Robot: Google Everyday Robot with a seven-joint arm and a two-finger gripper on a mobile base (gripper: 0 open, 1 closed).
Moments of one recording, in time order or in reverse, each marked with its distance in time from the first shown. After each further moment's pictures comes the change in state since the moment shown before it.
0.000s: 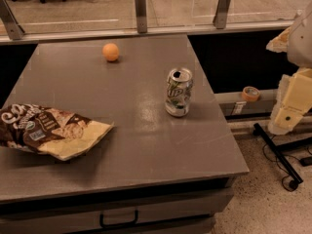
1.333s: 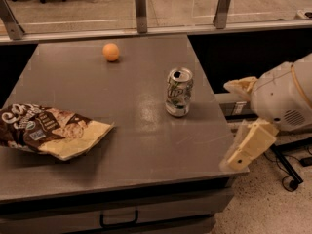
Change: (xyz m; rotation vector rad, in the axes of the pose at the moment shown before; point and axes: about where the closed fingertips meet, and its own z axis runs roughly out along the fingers) arm -0.057 0.066 0.067 -0.118 -0.430 0.022
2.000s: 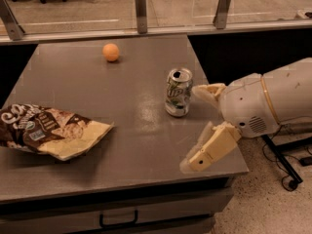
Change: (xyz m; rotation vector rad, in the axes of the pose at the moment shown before) arm -0.057 0.023 0.034 -0.074 -0.263 0.069
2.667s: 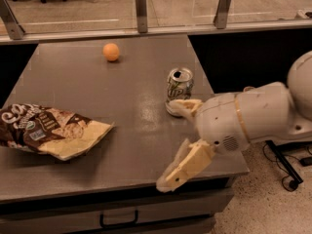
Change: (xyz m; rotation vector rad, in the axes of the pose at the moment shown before) arm -0.005 0.027 0.043 -0.080 -0.095 -0.010
